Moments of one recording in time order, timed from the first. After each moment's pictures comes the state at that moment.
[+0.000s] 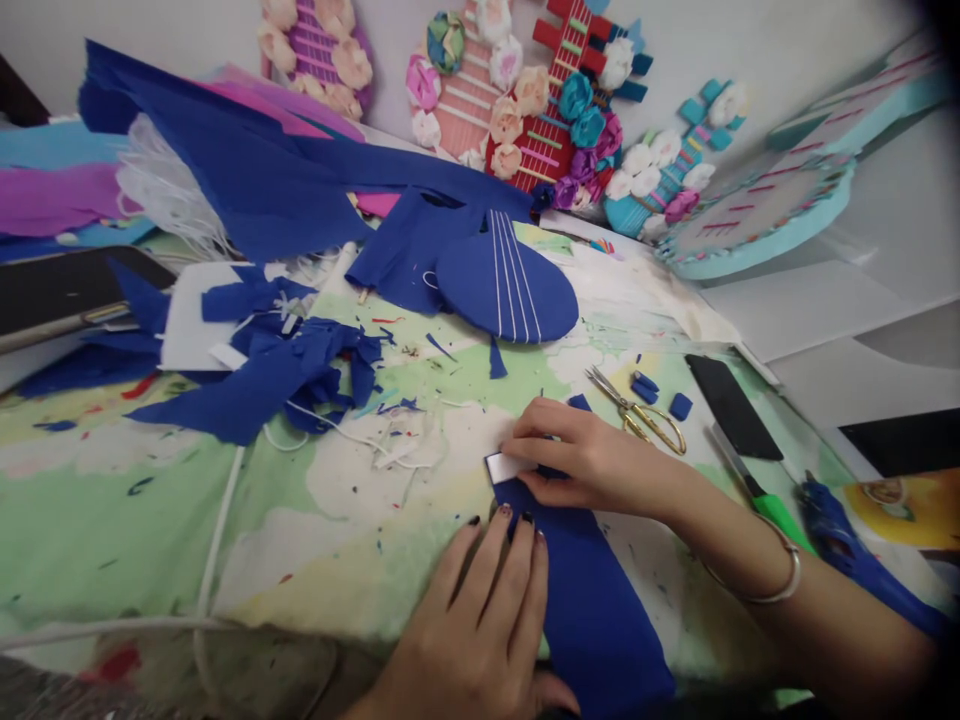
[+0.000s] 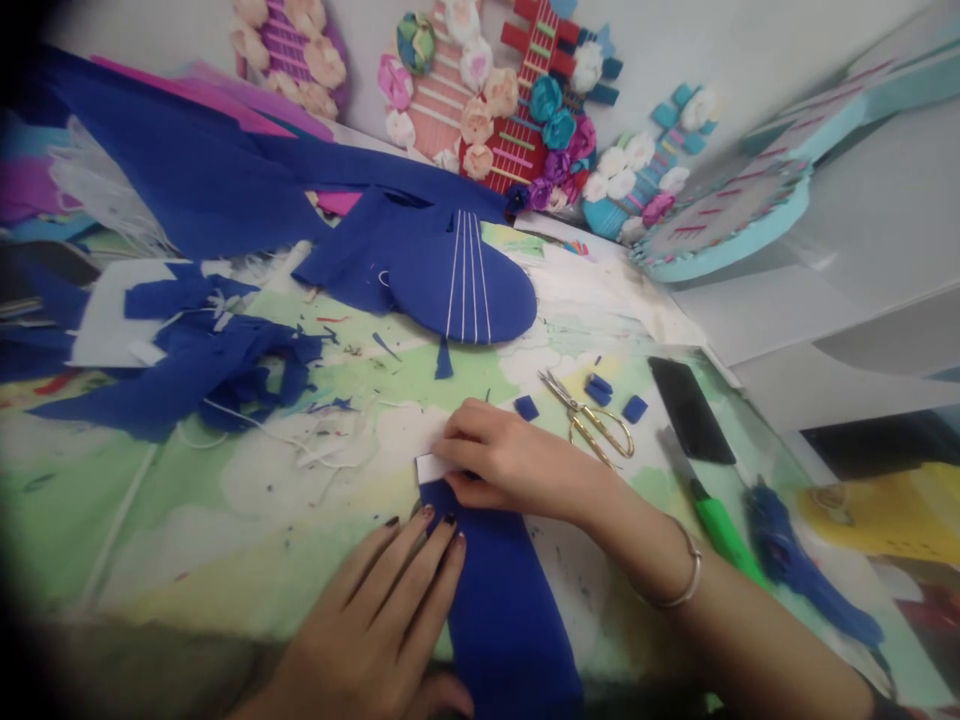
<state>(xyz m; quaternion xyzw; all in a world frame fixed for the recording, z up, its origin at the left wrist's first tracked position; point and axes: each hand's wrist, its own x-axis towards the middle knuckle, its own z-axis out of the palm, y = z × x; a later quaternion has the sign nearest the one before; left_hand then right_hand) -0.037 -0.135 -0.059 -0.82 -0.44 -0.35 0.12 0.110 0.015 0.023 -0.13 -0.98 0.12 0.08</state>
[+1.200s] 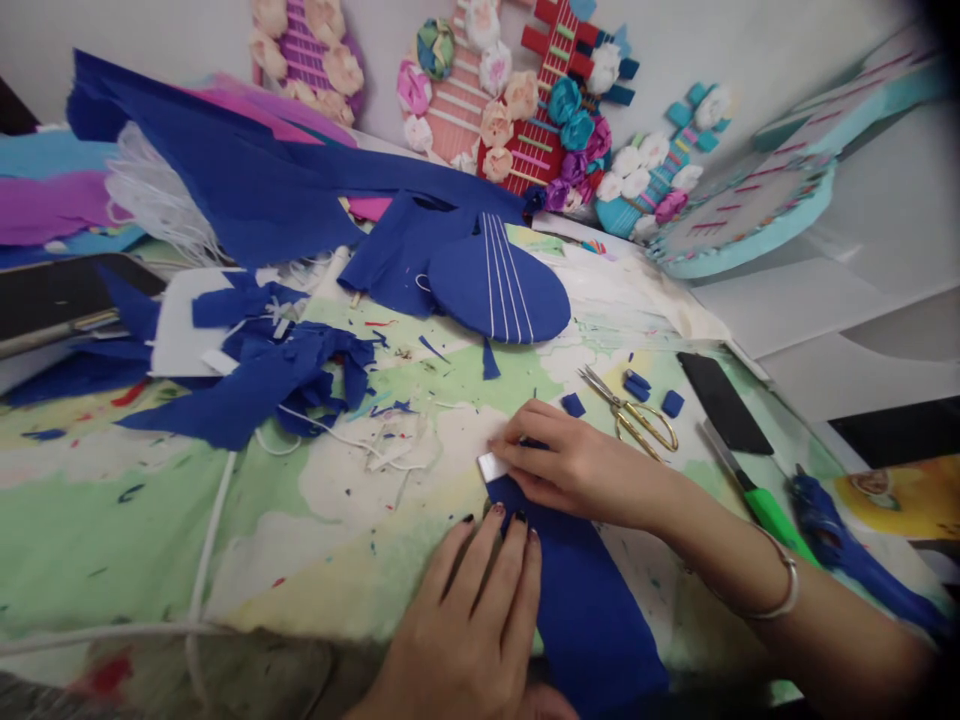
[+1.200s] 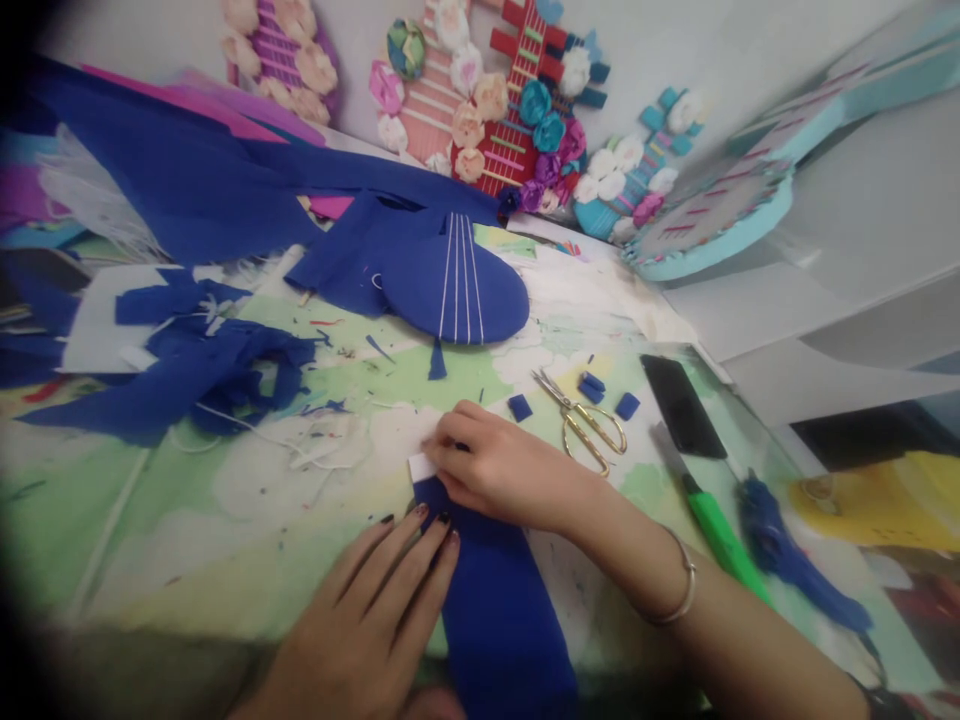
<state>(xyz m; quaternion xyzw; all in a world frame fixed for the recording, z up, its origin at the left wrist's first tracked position) -0.039 -0.136 -0.056 -0.82 -0.44 -0.36 0.08 0.106 0.005 0.024 -0.15 -0.98 0.10 0.06</state>
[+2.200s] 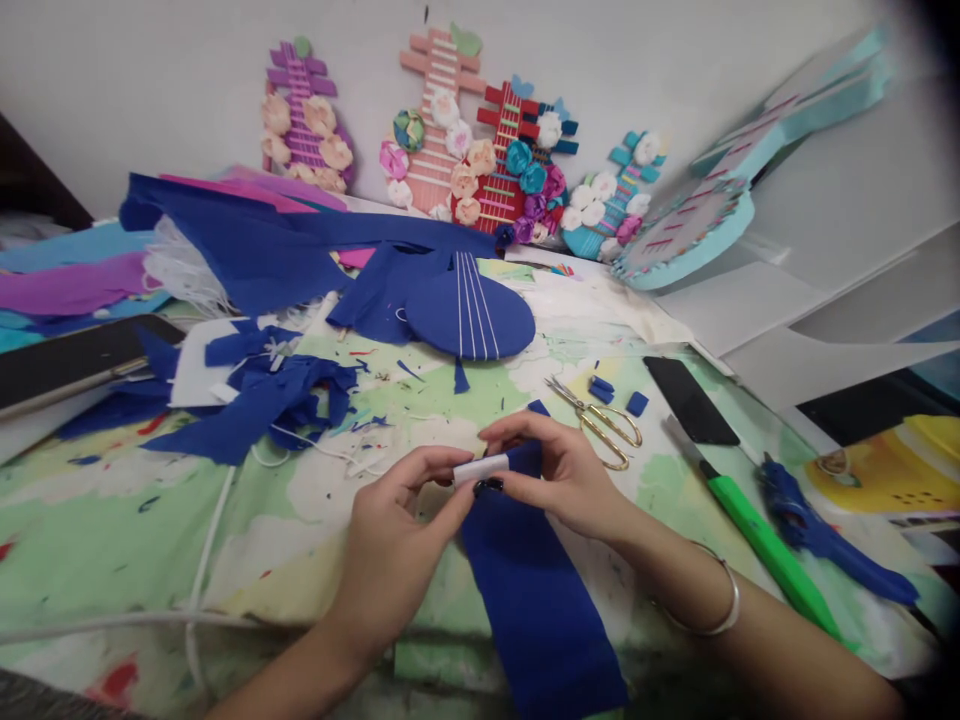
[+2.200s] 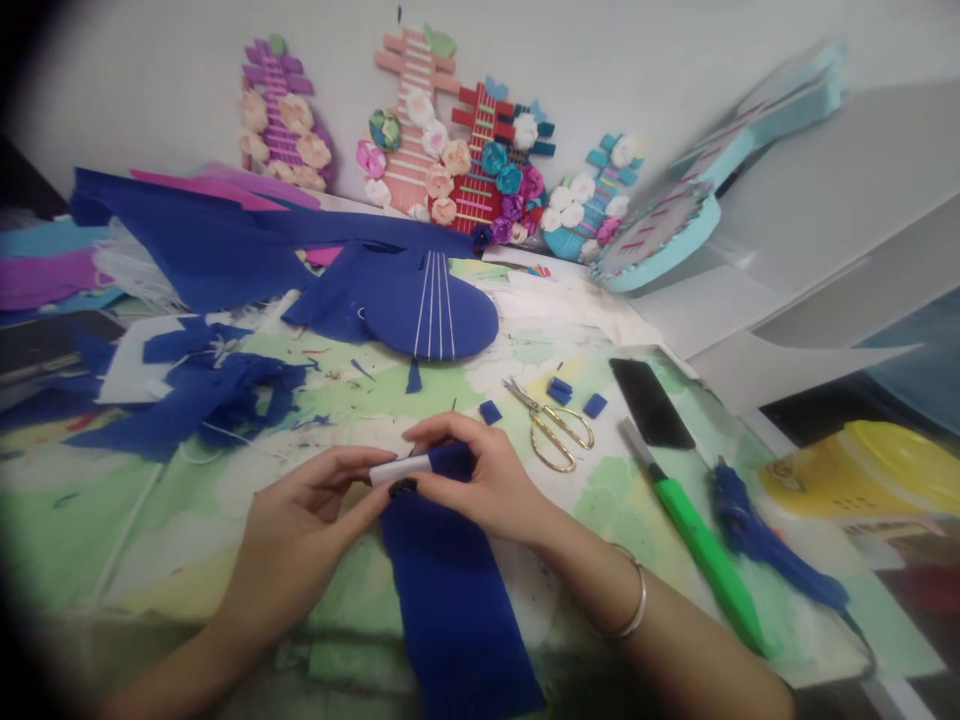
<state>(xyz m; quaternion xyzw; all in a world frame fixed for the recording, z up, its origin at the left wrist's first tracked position) -0.050 -0.088 -0.008 -0.52 -0.54 -0.55 -0.38 0.121 -0.026 0.013 -0.31 -0.77 0.45 0.34</state>
